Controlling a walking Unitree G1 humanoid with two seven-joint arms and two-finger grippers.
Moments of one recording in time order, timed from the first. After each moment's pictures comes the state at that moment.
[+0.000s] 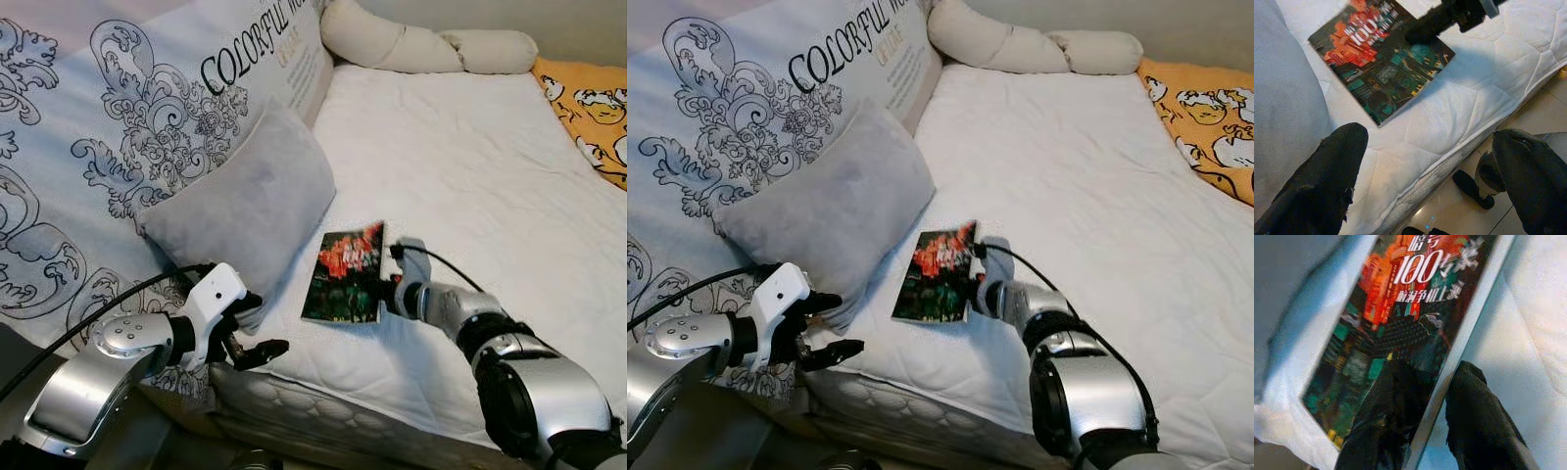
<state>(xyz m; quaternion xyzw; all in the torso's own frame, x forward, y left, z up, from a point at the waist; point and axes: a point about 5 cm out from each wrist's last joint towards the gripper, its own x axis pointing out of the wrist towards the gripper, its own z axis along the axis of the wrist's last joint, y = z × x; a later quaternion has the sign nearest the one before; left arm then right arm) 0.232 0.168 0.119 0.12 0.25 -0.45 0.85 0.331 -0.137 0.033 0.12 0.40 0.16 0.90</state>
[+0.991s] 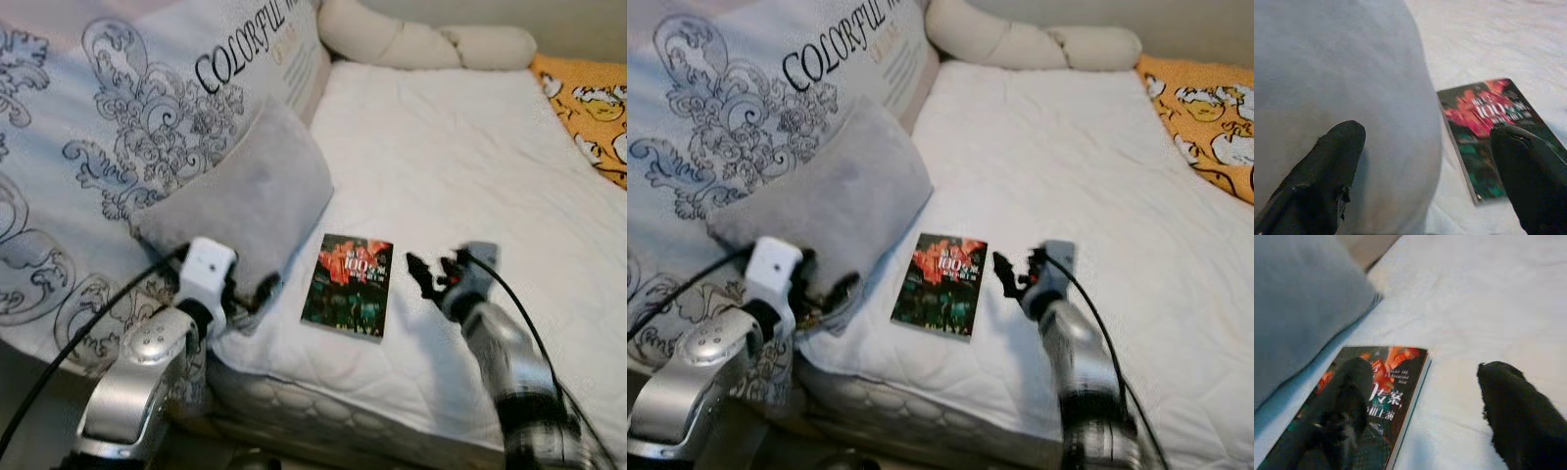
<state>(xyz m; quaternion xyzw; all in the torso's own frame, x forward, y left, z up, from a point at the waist) 0.257 0.162 0.113 0.06 0.13 -0.19 0.97 0.297 -0.187 0.054 0.13 0.13 0.06 0.98</state>
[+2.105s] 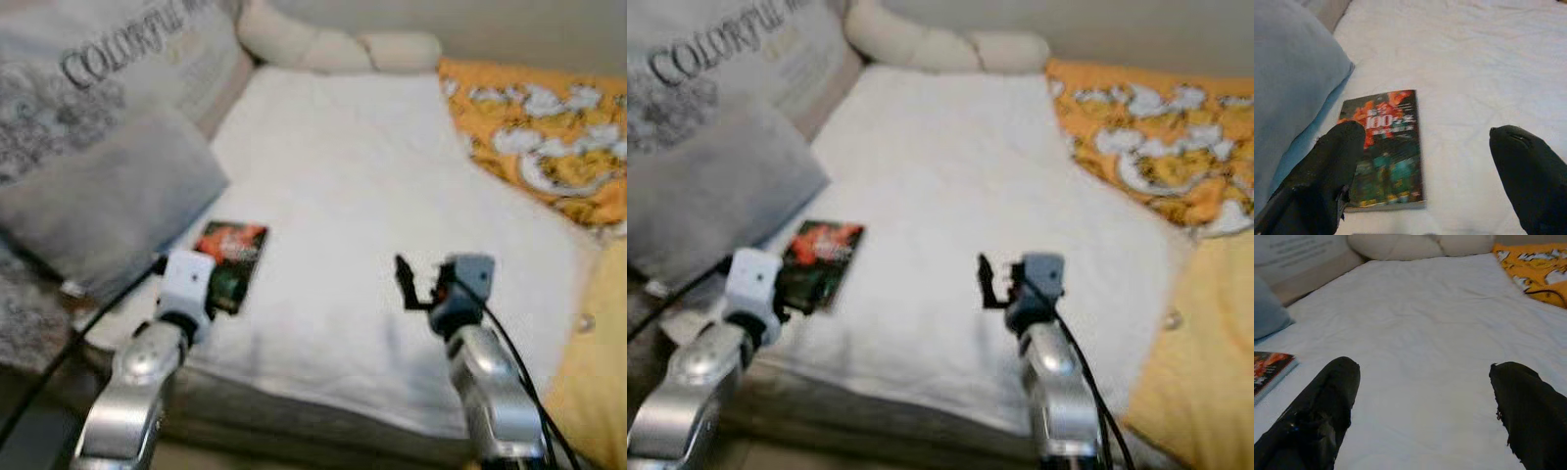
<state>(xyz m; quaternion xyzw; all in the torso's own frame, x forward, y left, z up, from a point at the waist) 0.249 0.181 0.101 0.09 0.13 -0.09 0.98 0.265 -0.153 0.079 0.05 0.08 0.04 0.99</state>
